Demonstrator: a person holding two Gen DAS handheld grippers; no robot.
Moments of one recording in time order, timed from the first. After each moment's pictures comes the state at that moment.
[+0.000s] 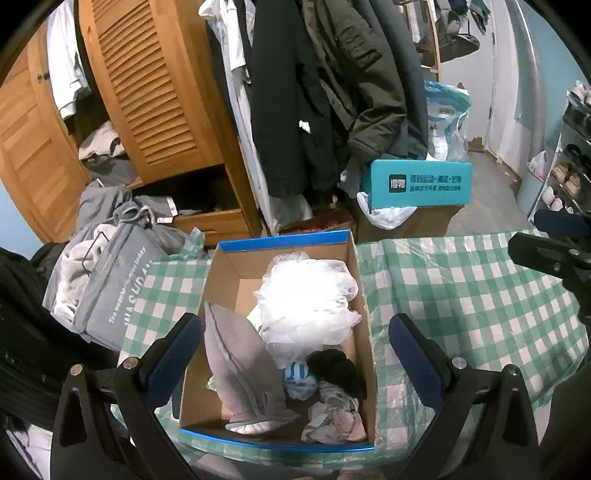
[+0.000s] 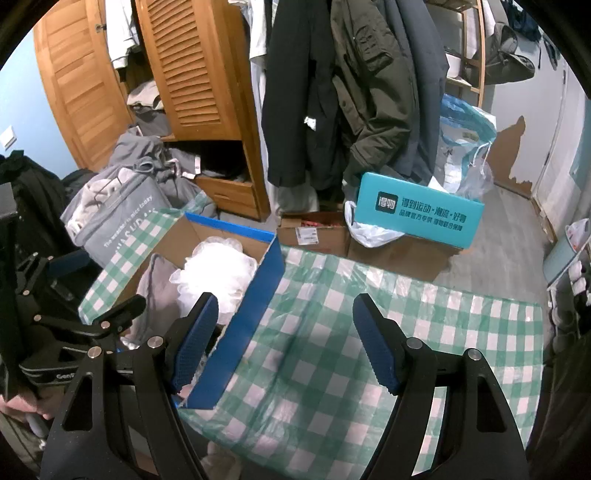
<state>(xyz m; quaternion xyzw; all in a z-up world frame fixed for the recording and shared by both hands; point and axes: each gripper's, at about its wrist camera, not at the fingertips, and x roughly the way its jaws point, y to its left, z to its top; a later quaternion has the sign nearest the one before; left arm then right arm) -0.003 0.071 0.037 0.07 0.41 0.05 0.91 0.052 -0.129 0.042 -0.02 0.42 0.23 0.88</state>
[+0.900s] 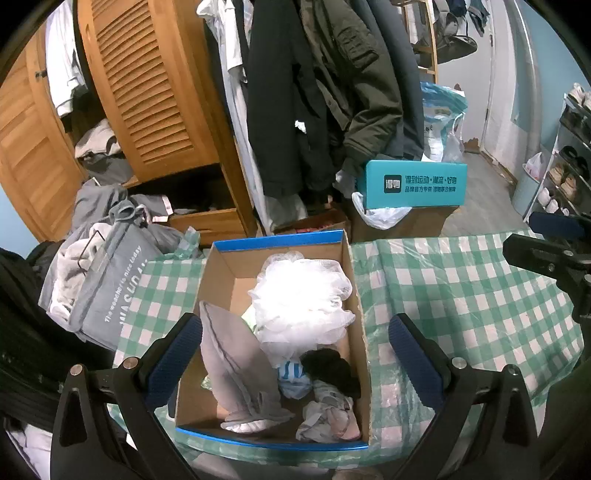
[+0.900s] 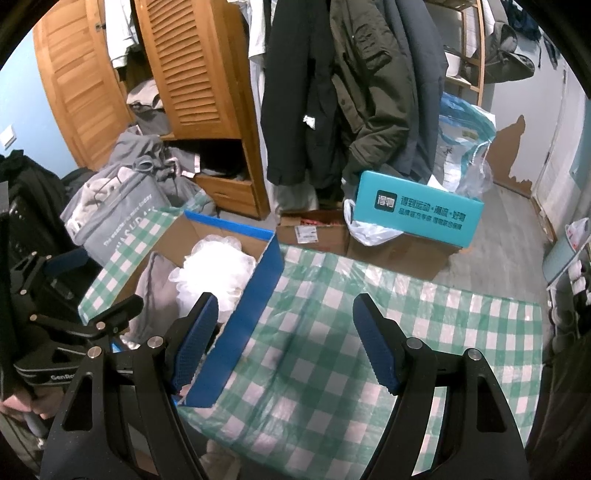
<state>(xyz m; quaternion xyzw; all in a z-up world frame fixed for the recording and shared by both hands) -0.001 0.073 0.041 0.06 0.42 0.04 0.91 0.053 -0.130 0.044 -0.02 0.42 0.23 0.88</state>
